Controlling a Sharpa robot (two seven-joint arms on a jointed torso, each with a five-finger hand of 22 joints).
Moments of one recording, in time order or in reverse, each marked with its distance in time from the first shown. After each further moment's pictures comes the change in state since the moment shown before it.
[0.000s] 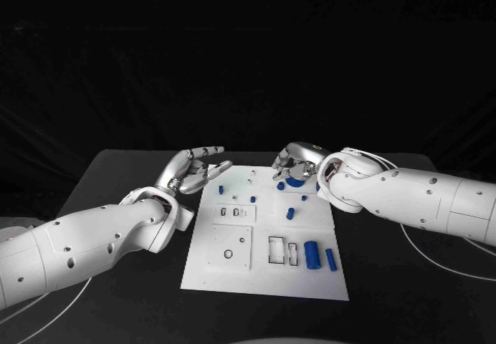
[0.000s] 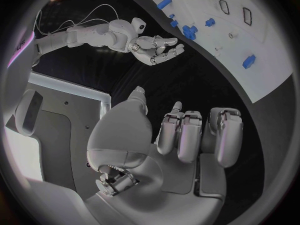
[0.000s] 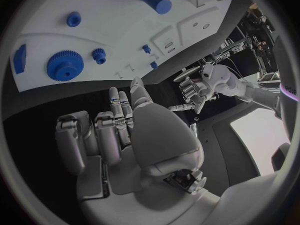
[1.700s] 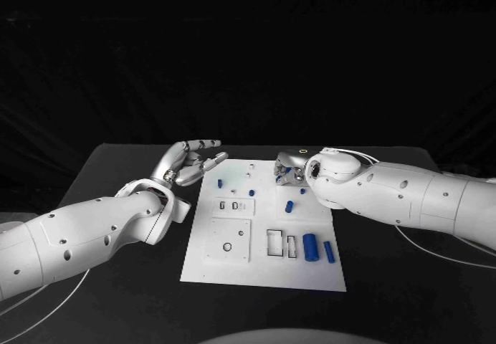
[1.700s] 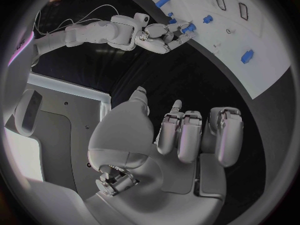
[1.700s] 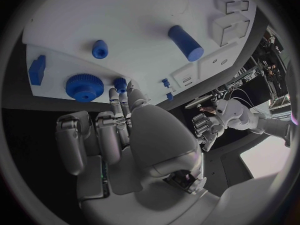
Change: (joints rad) left arm 0.003 -0.005 0.002 -0.008 -0.002 0.005 -0.004; left_hand 0.043 0.033 -0.022 0.000 0.000 0.082 0.001 0.009 0.007 -0.005 -0.014 0.000 0.000 0.002 -0.009 0.000 0.000 0.000 0.000 0.000 -0.015 0.000; right arm -0.039 0.093 0.003 -0.088 -0.244 0.182 -0.184; right_hand 0.032 0.016 0.054 -0.007 -0.004 -0.004 -0.020 -0.062 -0.035 0.015 0.007 -0.067 -0.001 0.000 0.000 0.000 0.000 0.000 0.000 0.000 0.000 0.000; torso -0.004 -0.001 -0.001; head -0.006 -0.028
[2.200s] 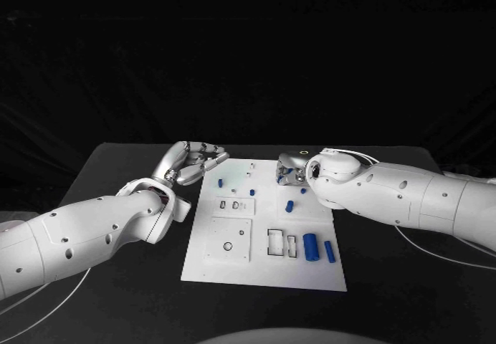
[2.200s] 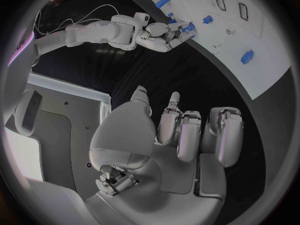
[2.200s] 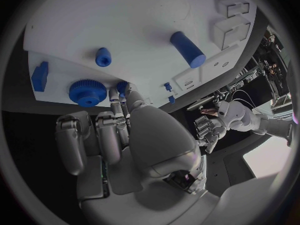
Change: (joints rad) left arm 0.000 0.002 0.000 -0.005 0.000 0.008 0.002; left_hand 0.035 0.031 -0.065 -0.001 0.000 0.181 -0.046 0.045 0.036 -0.063 -0.049 -0.188 -0.060 -0.003 -0.036 0.000 0.000 0.008 -0.012 -0.038 -0.022 0.000; right arm -0.005 0.005 0.001 -0.009 0.000 0.023 -0.017; right_hand 0.016 0.016 0.029 -0.004 0.000 0.006 0.006 -0.004 0.000 0.009 -0.009 -0.015 -0.001 0.000 0.000 0.000 0.001 0.000 0.000 0.007 0.000 0.000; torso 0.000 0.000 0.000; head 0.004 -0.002
